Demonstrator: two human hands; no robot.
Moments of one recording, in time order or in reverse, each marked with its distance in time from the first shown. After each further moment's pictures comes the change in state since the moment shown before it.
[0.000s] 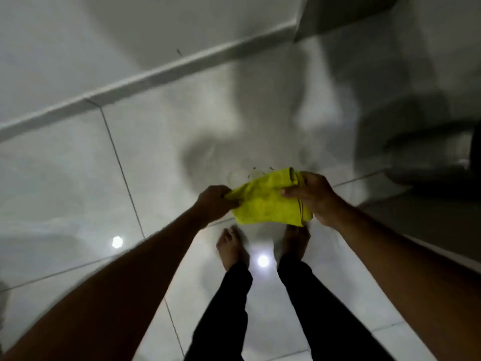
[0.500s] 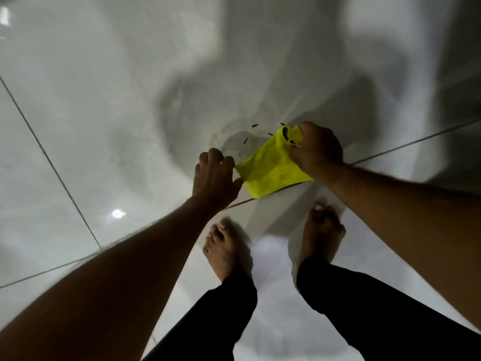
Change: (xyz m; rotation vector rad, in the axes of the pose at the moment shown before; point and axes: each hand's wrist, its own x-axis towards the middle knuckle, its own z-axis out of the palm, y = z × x) left_hand 0.214 -0.120 0.102 0.786 0.309 0.368; right_hand 0.233 0.155 0.031 -0.918 0.314 -0.159
